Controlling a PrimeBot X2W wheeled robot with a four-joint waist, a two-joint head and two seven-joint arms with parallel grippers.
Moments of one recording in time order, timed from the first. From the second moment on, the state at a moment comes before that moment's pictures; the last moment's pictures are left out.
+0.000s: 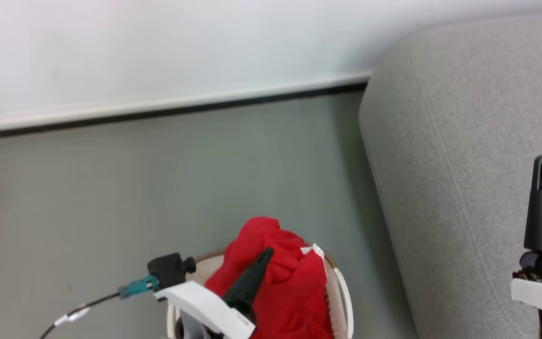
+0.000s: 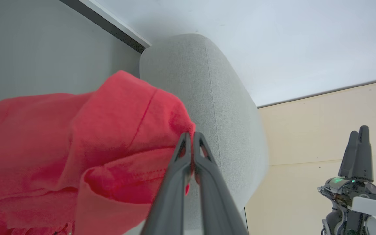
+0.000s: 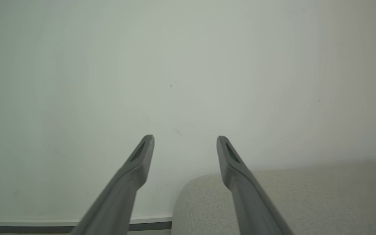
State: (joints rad) left arm -0.20 0.05 -0.39 0.17 -1.01 -0.10 0.13; right arm -0.16 -0.10 -0.09 -0.13 0.26 0.13 -0.26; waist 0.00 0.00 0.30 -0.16
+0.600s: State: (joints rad) left arm -0.15 0.05 -0.38 0.06 -1.16 -0.05 0.08; right arm -0.06 -0.12 -0.07 -0.09 0.27 0.13 -0.26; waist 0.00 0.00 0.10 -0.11
